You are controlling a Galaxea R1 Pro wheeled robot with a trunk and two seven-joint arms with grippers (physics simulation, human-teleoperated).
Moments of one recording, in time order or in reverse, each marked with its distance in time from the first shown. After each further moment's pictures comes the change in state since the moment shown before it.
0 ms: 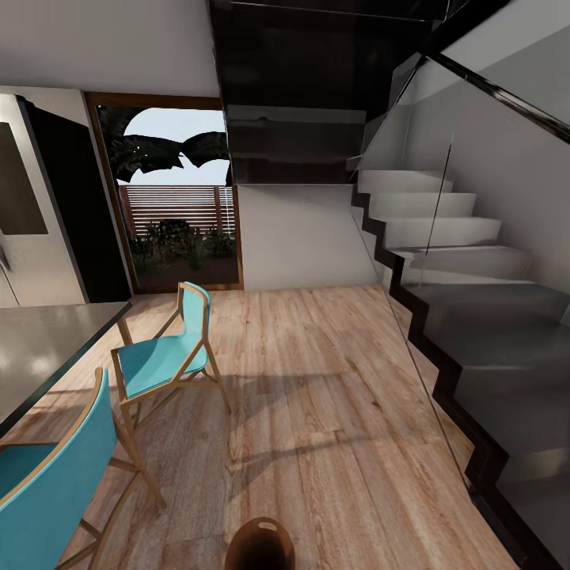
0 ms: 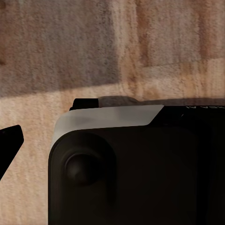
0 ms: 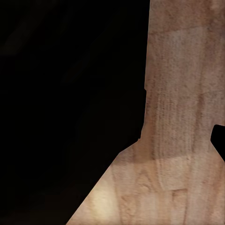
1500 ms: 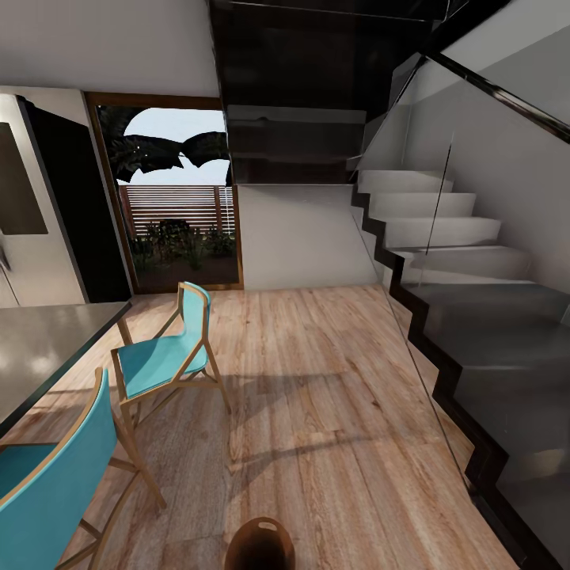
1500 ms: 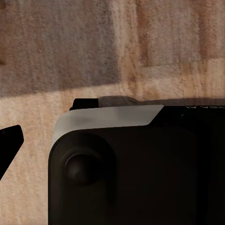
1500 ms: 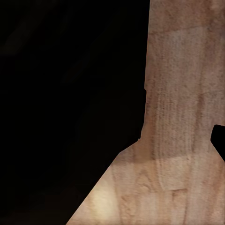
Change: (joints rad) left arm 0.000 0.000 0.000 0.000 0.000 0.000 0.000; right arm 0.000 0.000 0.000 0.000 0.000 0.000 0.000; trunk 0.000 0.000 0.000
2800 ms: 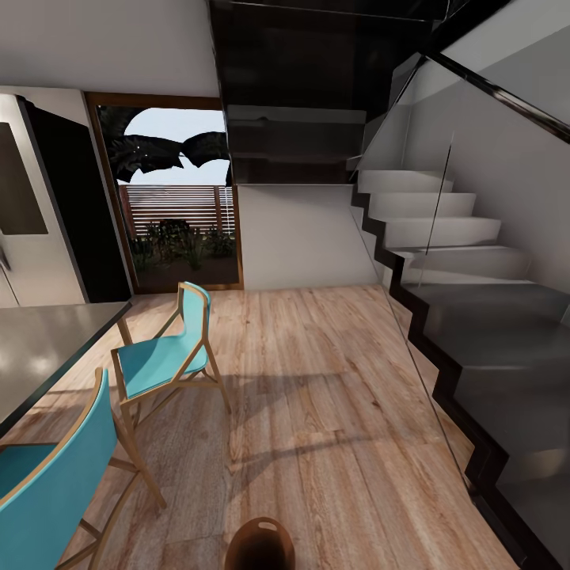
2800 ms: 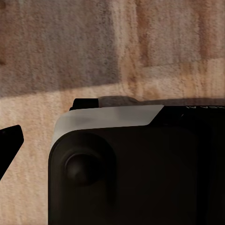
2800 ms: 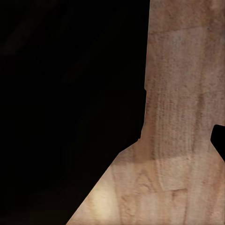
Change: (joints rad) left arm 0.000 0.000 0.000 0.000 0.000 0.000 0.000; right arm 0.000 0.000 0.000 0.000 0.000 0.000 0.000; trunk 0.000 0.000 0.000
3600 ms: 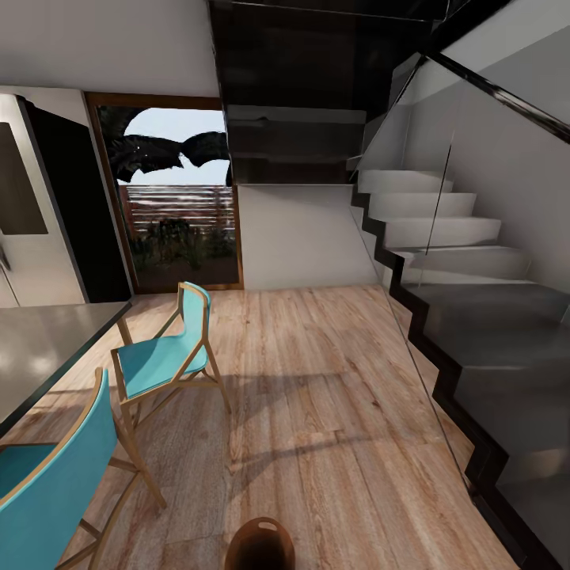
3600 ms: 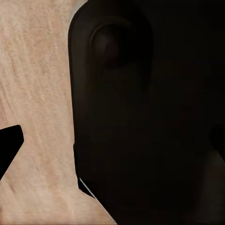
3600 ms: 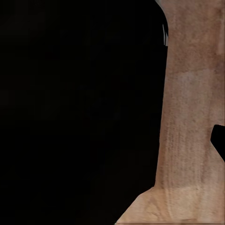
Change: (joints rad) left arm -0.013 0.047 0.004 0.226 -0.012 0.086 -0.012; right arm -0.069 0.019 0.035 -0.060 -0.030 0.054 0.023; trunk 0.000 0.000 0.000
